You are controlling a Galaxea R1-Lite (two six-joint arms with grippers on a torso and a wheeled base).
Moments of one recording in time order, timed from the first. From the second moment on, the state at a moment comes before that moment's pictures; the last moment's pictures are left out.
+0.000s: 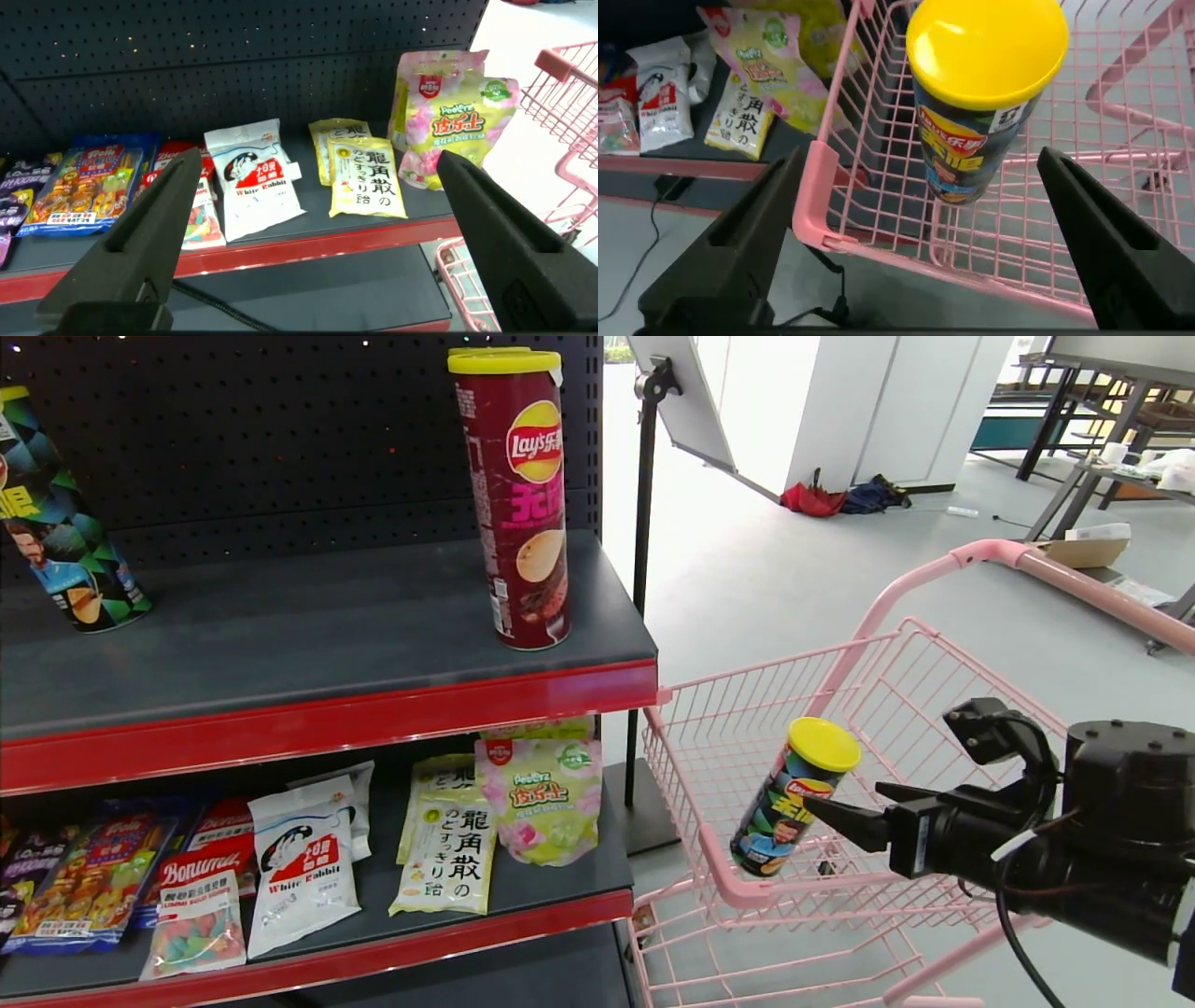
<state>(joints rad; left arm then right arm) 0.00 0.00 0.00 0.00 0.05 0.00 0.31 1.60 -0.32 -0.88 0.13 0.17</state>
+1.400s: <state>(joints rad) 0.00 0.00 0.00 0.00 0.05 0.00 0.31 1.97 -0.43 -1.07 0.09 0.20</state>
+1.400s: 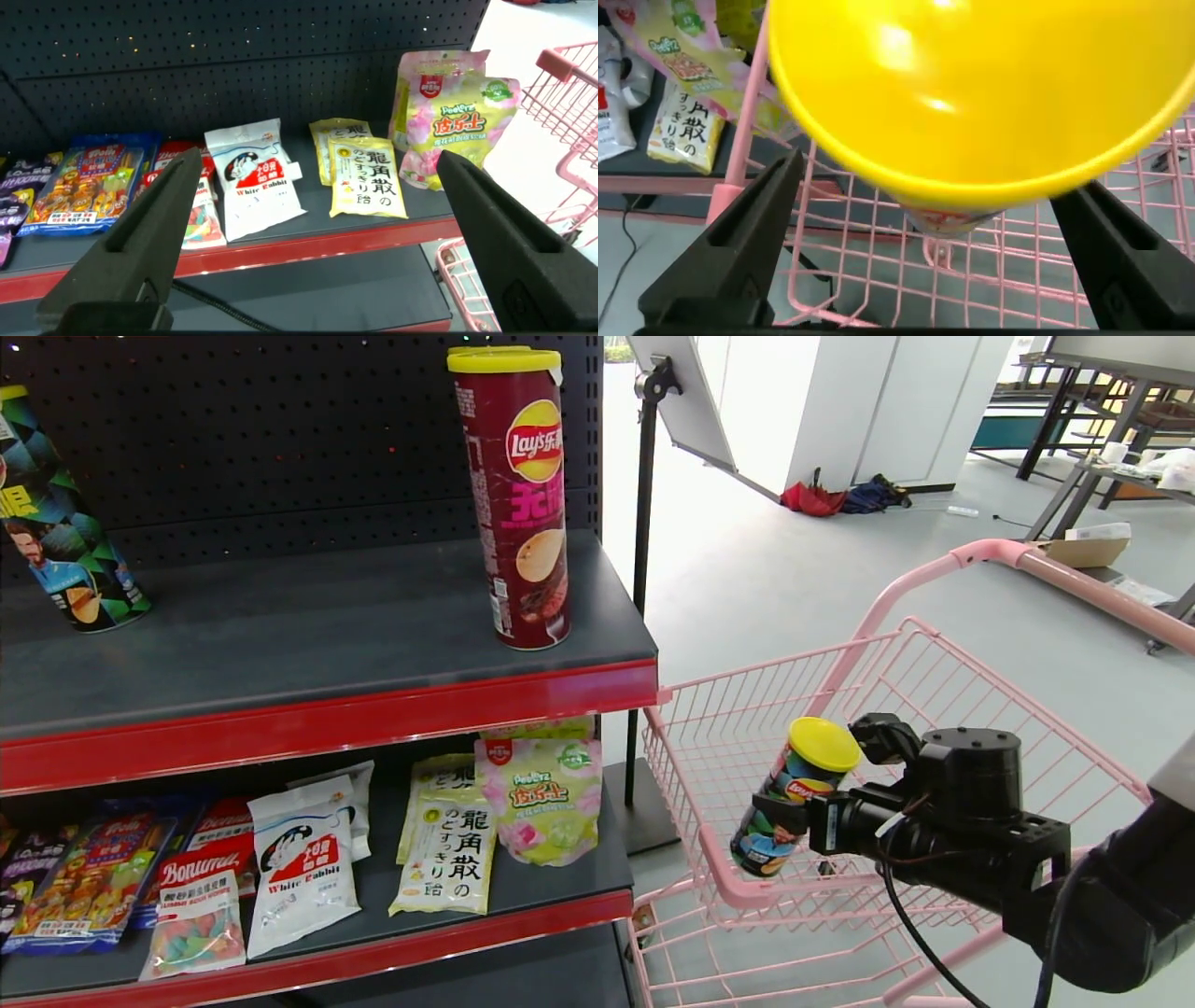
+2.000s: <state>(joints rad) 0.00 0.00 0.00 0.00 0.05 0.00 0.31 2.08 -0.47 -1.16 0.05 0.20</state>
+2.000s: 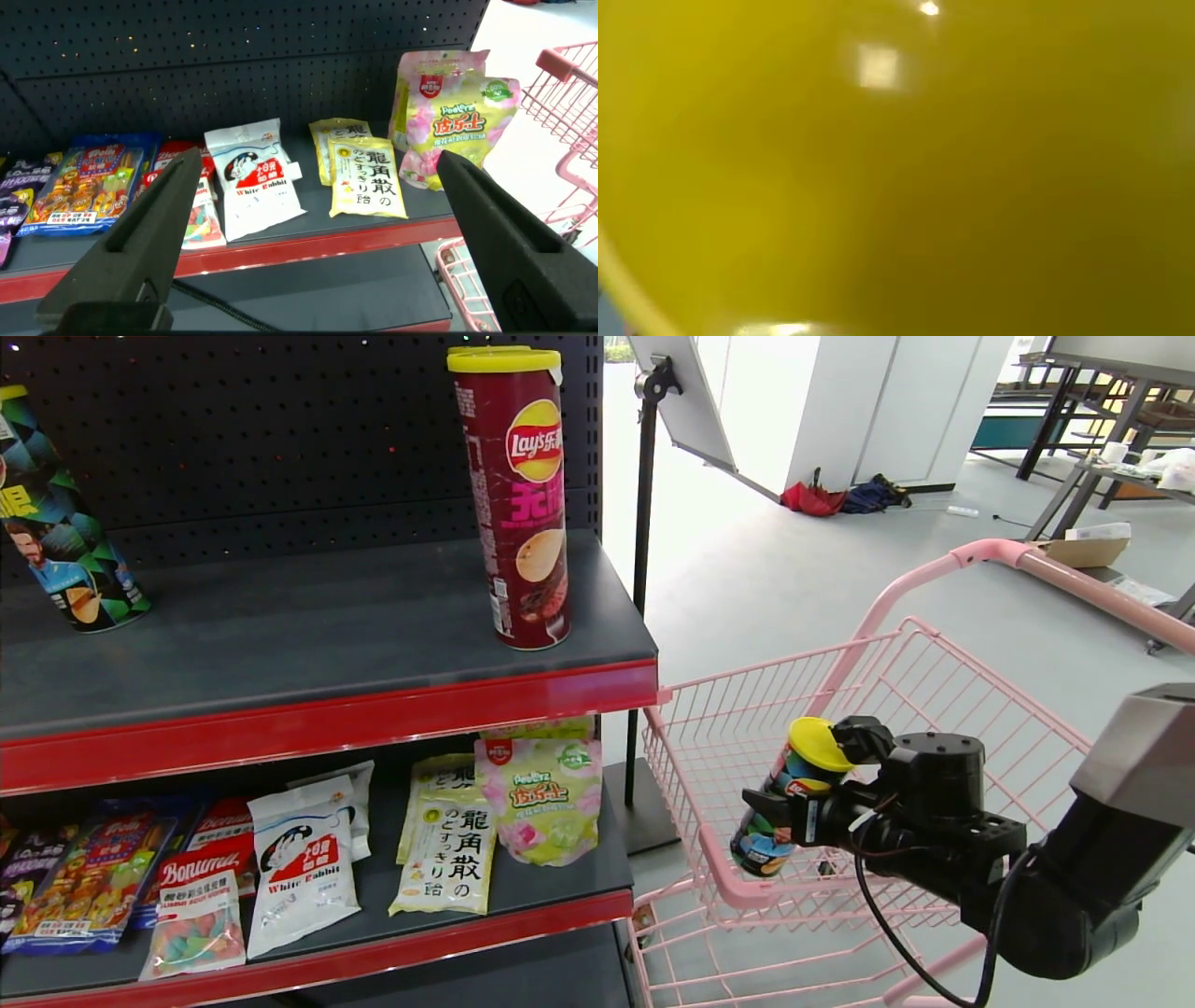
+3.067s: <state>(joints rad) 0.00 0.00 0.00 0.00 0.05 0.00 0.31 2.04 -0.64 -1.14 -0.01 0.11</state>
